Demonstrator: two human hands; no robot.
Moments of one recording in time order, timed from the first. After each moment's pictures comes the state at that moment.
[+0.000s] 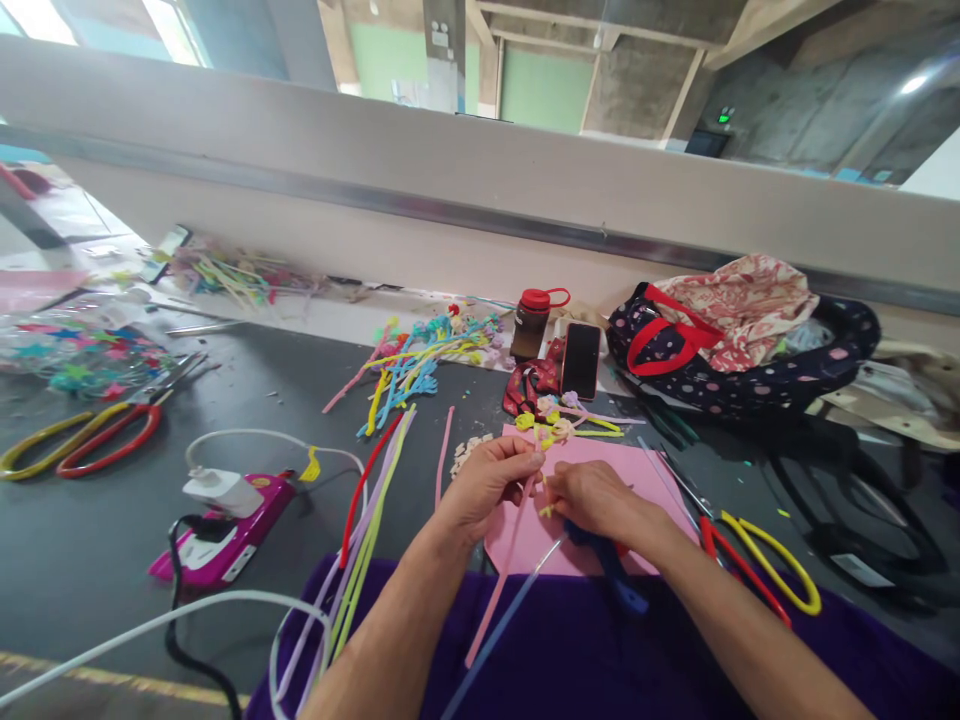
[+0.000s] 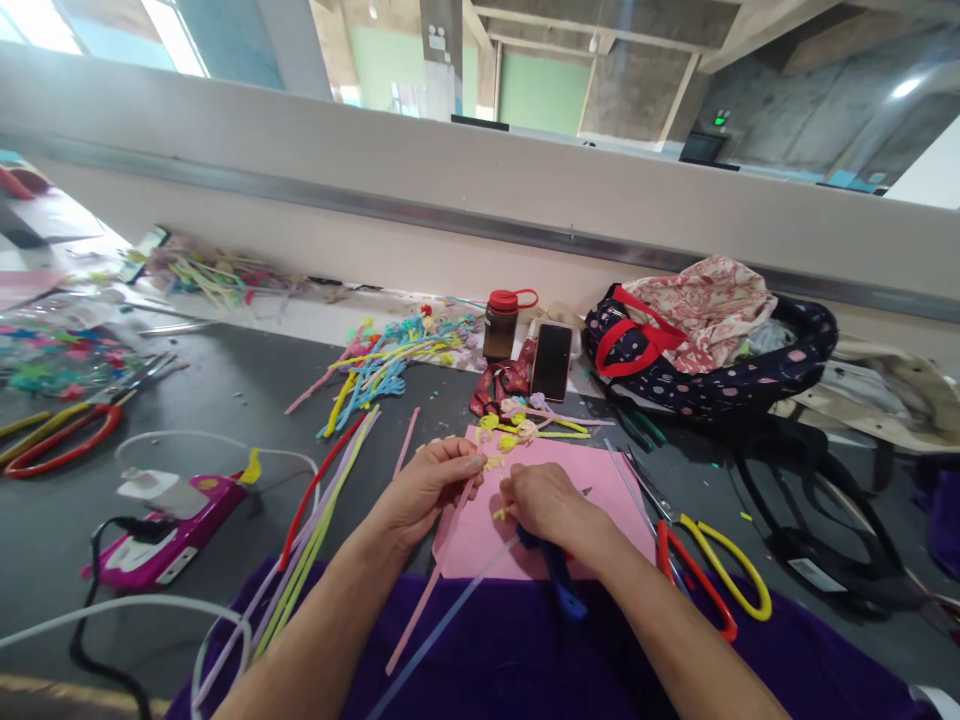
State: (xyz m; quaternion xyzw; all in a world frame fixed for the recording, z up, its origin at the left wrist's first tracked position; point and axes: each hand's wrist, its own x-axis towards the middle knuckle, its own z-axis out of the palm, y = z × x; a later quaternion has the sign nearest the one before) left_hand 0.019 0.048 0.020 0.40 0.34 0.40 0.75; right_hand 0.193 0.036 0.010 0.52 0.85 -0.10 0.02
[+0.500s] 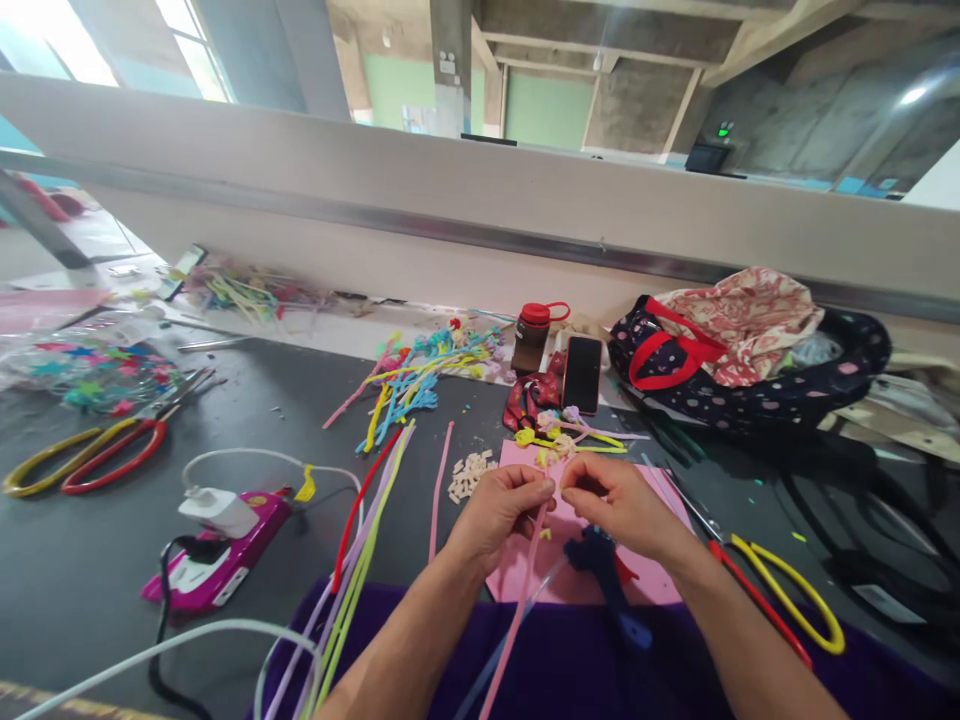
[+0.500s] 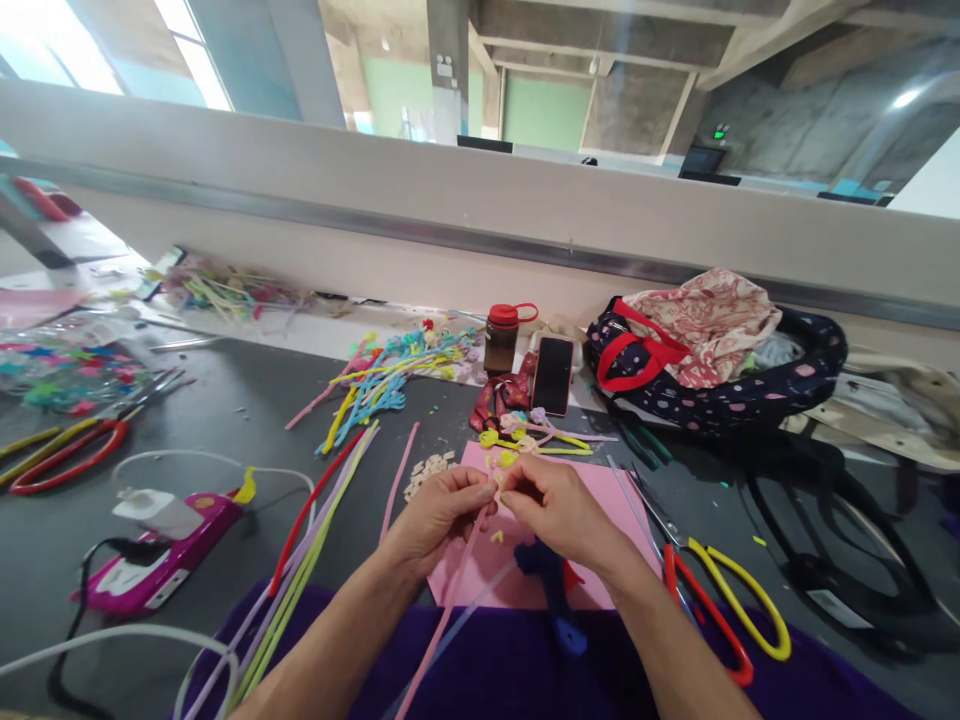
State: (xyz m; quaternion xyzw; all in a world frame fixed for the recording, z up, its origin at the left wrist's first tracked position) left_hand 0.033 0.043 0.013 0.37 0.37 0.39 0.76; right_hand 0.199 0.025 0.048 0.49 0.77 -0.28 -0.30
